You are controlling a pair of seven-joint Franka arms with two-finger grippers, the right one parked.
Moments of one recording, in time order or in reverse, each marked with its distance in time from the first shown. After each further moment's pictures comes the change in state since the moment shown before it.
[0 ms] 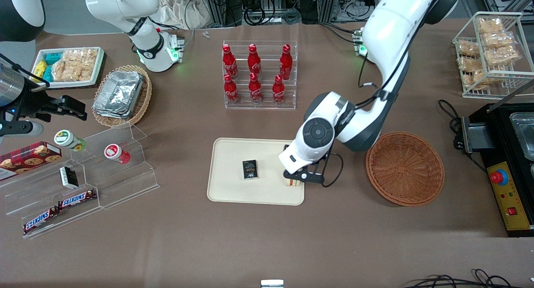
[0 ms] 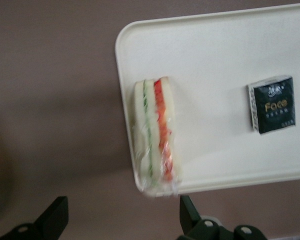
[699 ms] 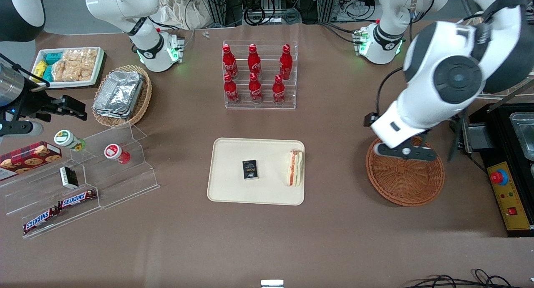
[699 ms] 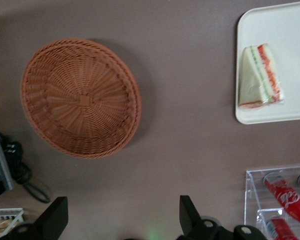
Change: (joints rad) arm 0.008 -0.332 0.334 -0.001 -0.047 -0.407 0.349
